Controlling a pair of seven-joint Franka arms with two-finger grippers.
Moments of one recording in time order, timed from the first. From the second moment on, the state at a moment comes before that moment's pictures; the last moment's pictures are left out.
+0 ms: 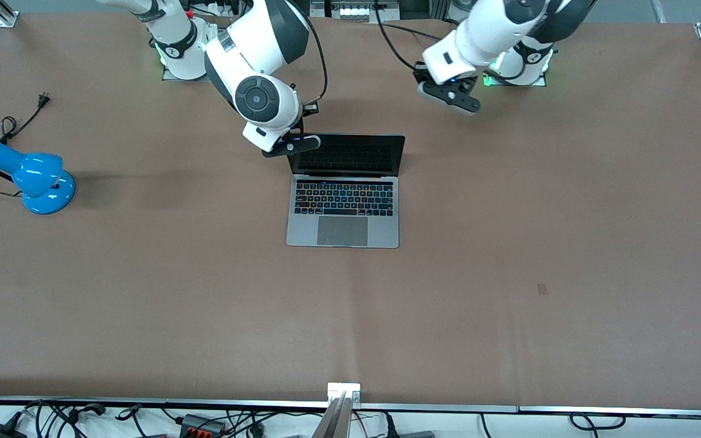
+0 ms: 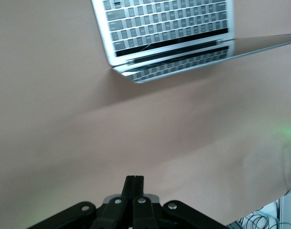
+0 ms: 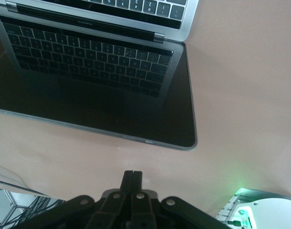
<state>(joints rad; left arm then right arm) -0.10 -0.27 -0.57 -2.32 -0.56 2.02 -0.15 0.71 0.25 -0.01 -1.88 0.33 1.73 0.41</state>
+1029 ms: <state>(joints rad) -0.10 0.00 -0.72 -2.41 -0.63 2.65 -0.13 0.71 0.30 -0.02 -1.84 0.33 1.84 0.41</state>
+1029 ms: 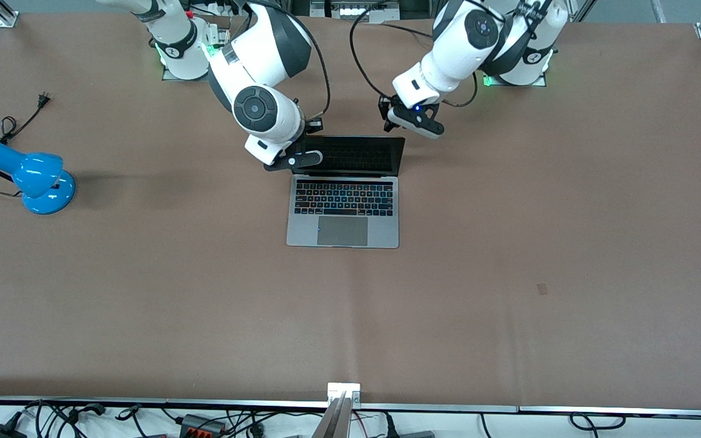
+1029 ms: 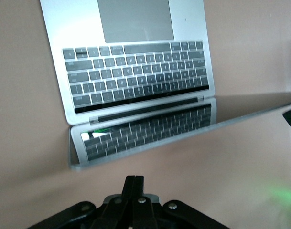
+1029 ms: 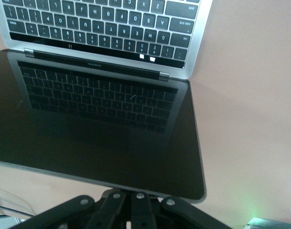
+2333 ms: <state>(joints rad) 0.00 0.34 -0.71 -2.18 -0.63 2.83 0.13 0.63 0.53 -0.04 -1.59 0.27 1.87 0.41</state>
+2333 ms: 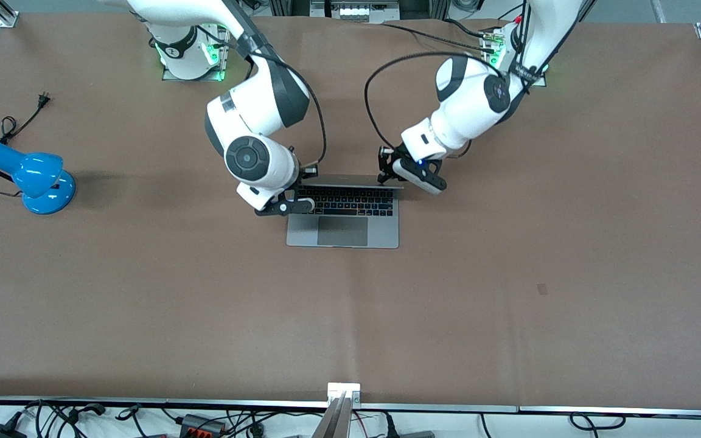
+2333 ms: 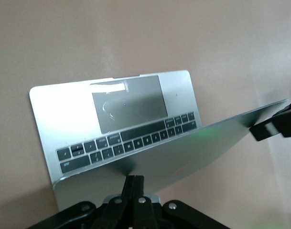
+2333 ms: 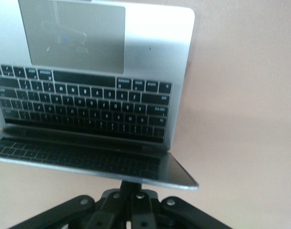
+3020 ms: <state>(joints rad) -0.01 0.57 -0.66 -2.03 -0.63 2.88 0.24 0.62 0.70 -0.06 -1.52 0.27 2.05 0.41</state>
